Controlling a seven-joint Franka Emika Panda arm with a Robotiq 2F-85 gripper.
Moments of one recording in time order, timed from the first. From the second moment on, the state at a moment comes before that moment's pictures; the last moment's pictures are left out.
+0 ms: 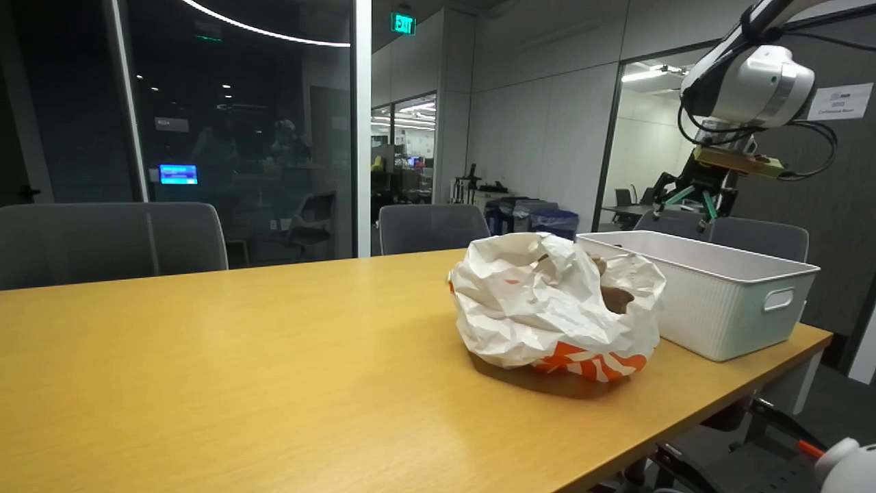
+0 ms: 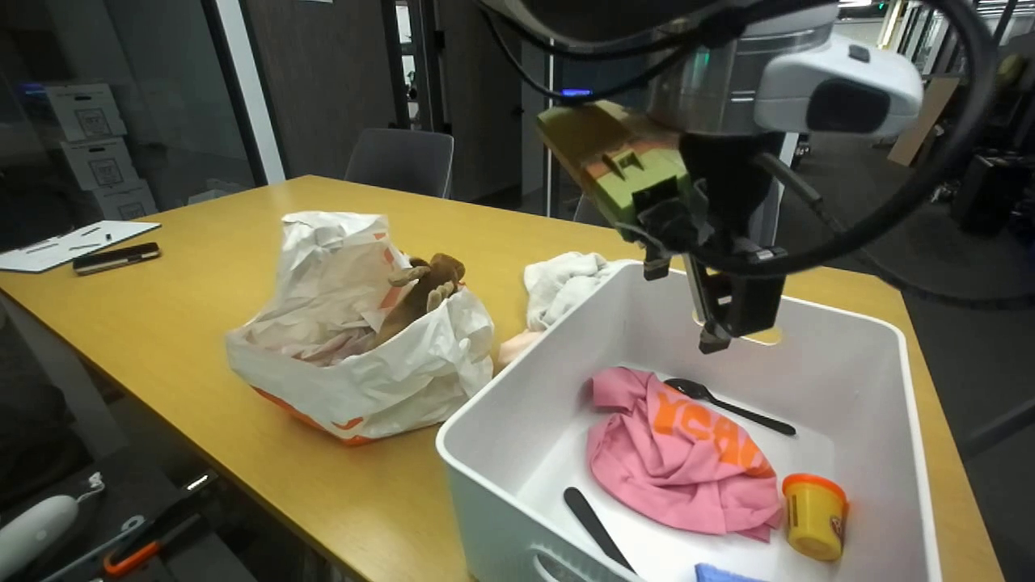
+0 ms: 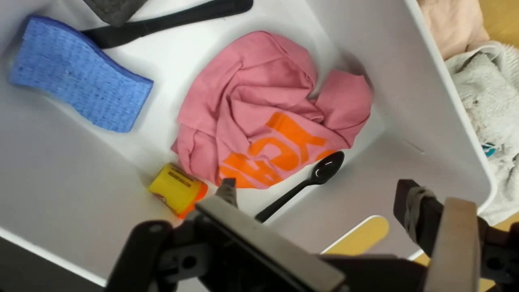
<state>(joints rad) -0.24 -0.01 -0.27 -2.28 0.22 2.44 0.03</state>
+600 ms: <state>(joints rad) -0.31 0.23 -0.28 -2.08 0.44 2.40 0.12</state>
